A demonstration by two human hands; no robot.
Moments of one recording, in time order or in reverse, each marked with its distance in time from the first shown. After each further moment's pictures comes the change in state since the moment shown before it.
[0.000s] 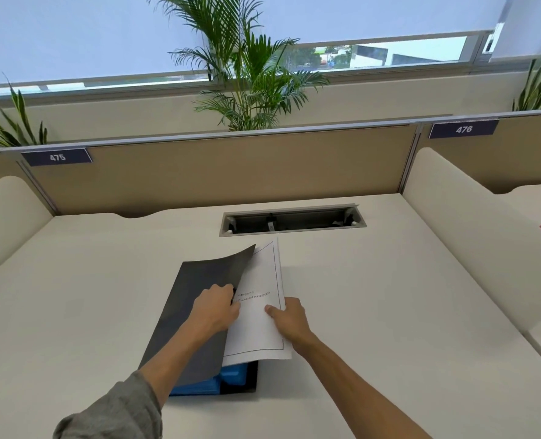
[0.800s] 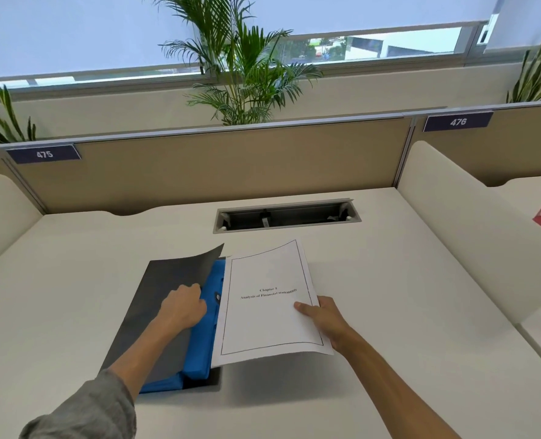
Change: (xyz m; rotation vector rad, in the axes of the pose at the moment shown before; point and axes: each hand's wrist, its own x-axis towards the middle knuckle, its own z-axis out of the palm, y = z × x) left_hand 0.015 -0.050 0.002 0.047 -0.064 -0.136; right_hand 0.000 0.023 -0.078 0.247 -0.094 0.051
